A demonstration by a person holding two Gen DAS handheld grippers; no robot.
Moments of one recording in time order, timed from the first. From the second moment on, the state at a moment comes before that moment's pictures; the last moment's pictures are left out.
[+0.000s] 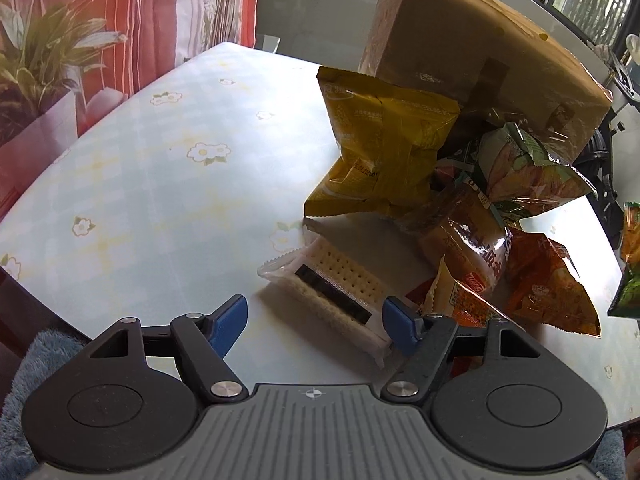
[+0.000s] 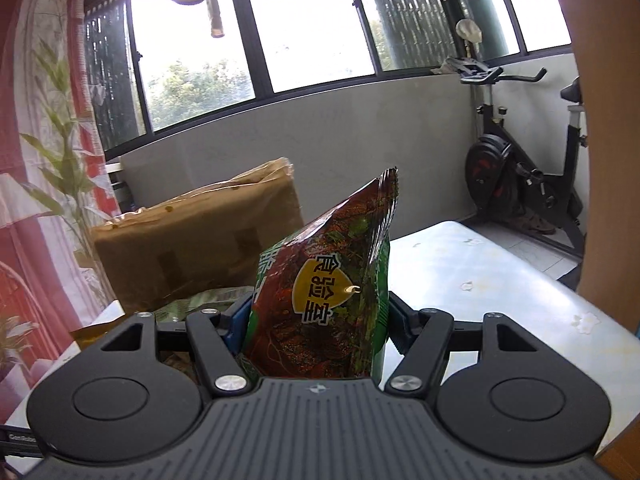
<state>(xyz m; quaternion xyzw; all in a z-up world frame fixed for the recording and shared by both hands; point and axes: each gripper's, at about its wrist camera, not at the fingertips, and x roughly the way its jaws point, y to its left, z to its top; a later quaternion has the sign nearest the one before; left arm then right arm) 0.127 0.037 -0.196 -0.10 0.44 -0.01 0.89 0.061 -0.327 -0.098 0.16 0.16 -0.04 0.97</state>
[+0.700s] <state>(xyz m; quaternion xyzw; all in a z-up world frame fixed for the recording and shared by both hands) 0.204 0.022 -0.227 -0.18 0.47 0.02 0.87 0.071 -0.346 -0.125 0.20 0.20 -0.02 0.96</state>
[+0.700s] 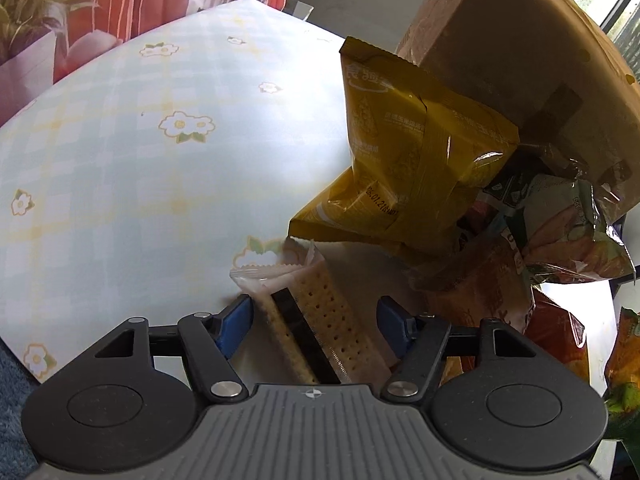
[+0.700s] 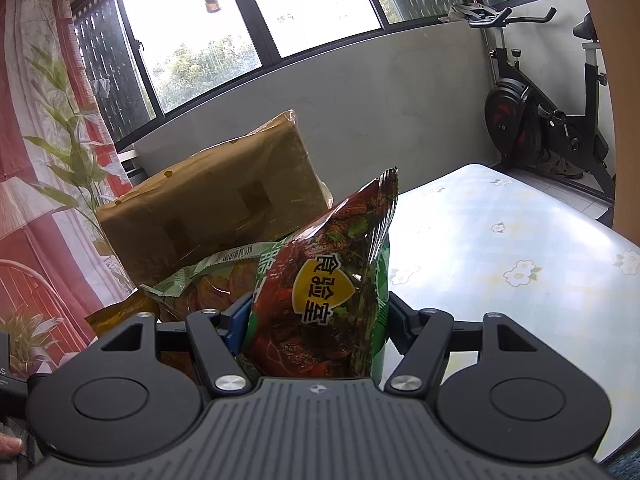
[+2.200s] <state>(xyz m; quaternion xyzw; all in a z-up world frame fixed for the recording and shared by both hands) 0.173 0.025 -0.152 -0.04 0.35 0.03 0.94 0.072 -0.350 -0.123 0.21 0.19 -0.03 0.96</state>
